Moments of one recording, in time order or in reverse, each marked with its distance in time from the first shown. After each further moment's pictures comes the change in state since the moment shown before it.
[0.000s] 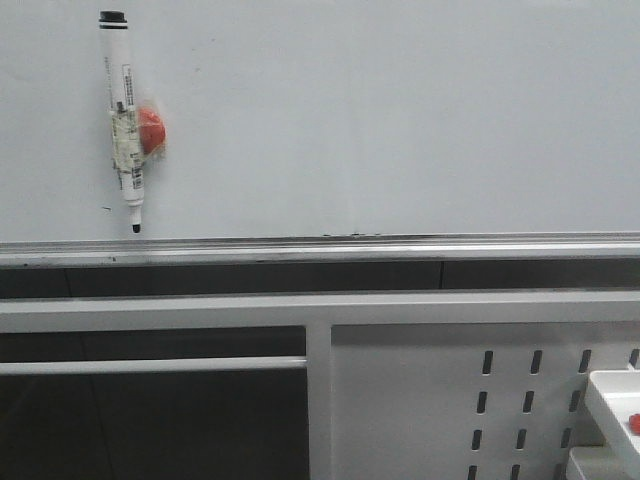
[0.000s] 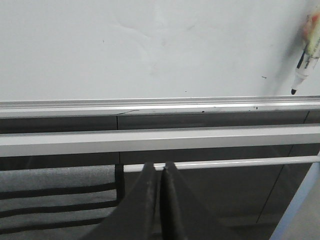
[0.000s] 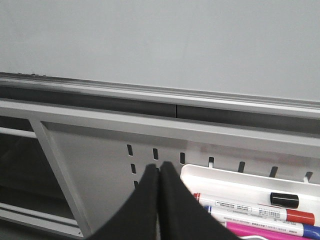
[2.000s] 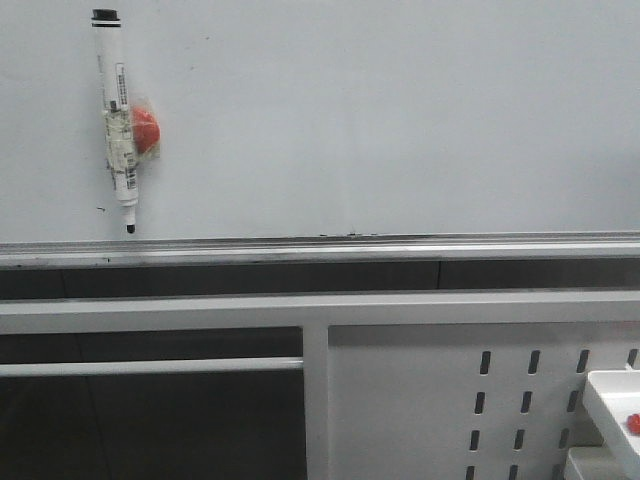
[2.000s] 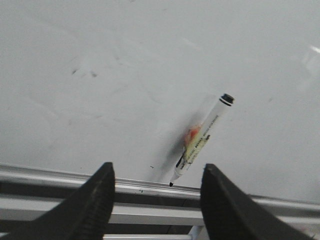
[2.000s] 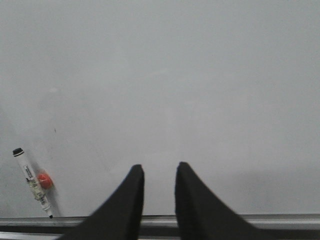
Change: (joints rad) left arm 0.002 0.084 -0.156 -0.827 0.002 0.491; right arm 0.000 0.011 -0.153 0.255 -0.252 0.015
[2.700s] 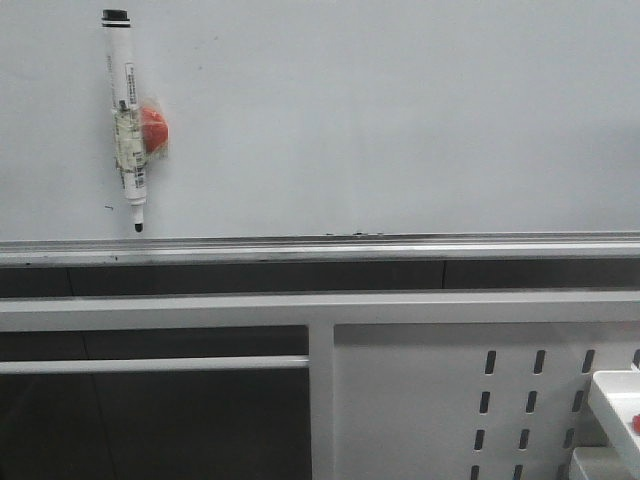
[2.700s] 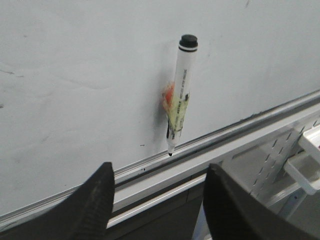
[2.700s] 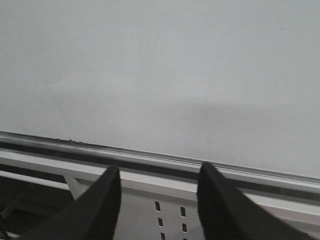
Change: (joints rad) left arm -0.221 0.549 -0.236 0.032 -0.055 0.352; right arm 0.000 0.310 -0.054 -0.229 0.068 0.002
